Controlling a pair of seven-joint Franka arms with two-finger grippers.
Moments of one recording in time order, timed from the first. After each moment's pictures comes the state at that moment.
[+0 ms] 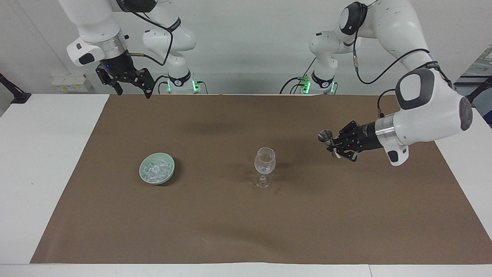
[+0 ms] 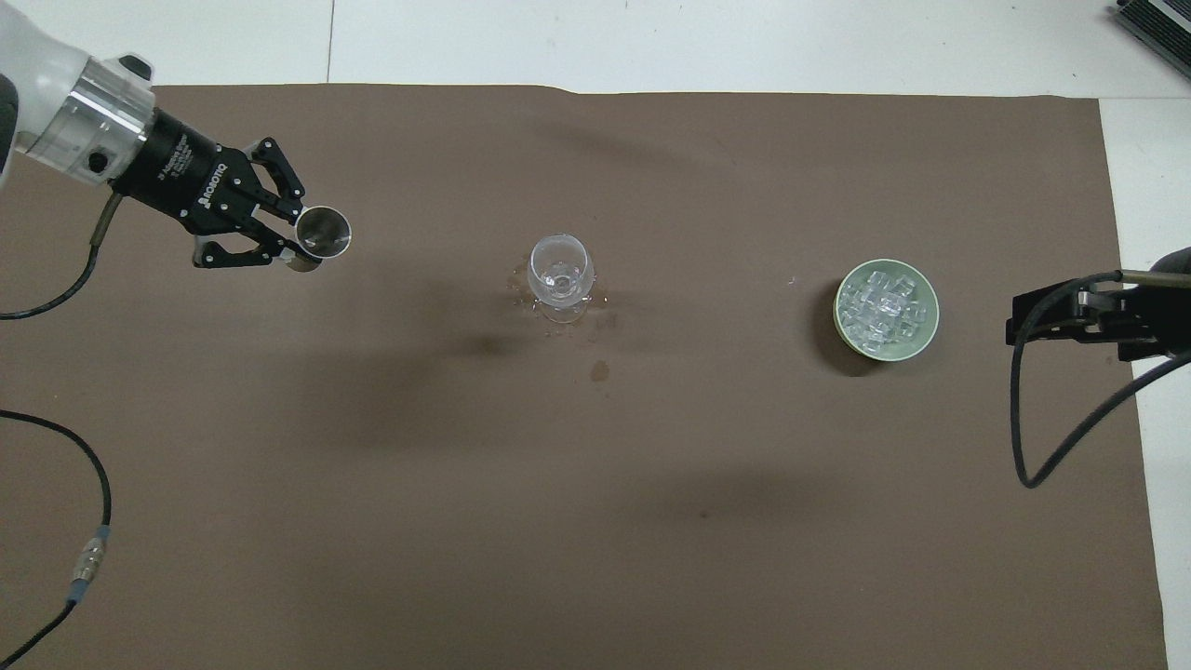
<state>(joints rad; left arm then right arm) 0.03 0.52 -0.03 -1.18 -0.65 1.37 -1.22 0.05 -0.05 -0.03 -1.59 0.00 1.50 0.19</state>
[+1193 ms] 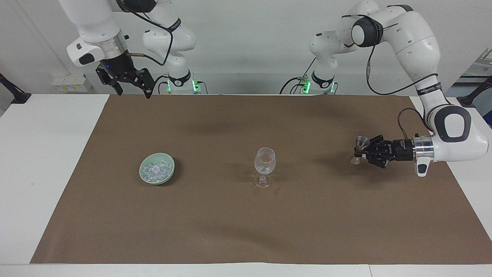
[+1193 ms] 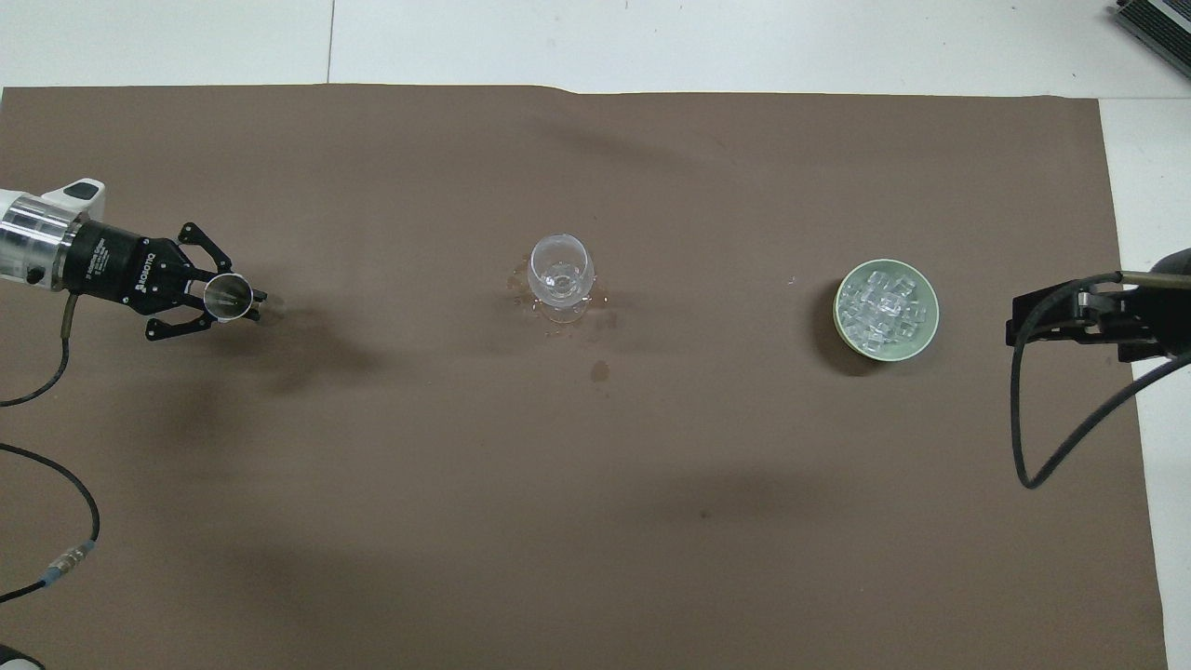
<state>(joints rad) 0.06 0.58 0.27 -1.52 -0.98 1.28 -0.71 0.05 -0.05 -0.03 -1.59 0.00 1.49 0.19</state>
